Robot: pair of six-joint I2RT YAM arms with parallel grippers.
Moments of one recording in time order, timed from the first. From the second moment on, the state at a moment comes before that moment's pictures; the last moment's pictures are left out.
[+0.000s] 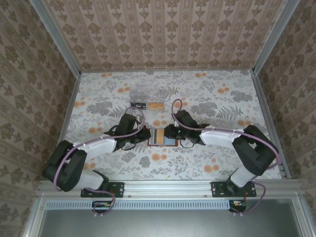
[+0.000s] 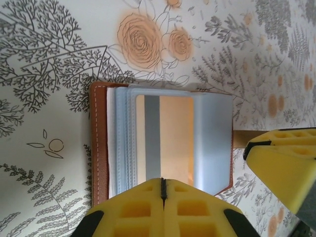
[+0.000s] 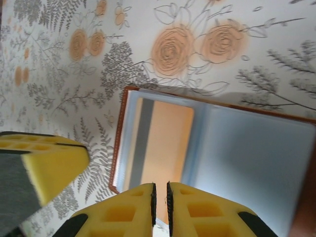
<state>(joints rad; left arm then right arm) -0.59 1.39 0.53 0.06 0.37 -0.79 0.69 1.61 0.79 0.04 -0.21 0.79</state>
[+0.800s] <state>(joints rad) -0.62 1.49 0.52 0.11 0.38 -0.80 0.70 1.77 0.84 0.05 -0.25 0.87</state>
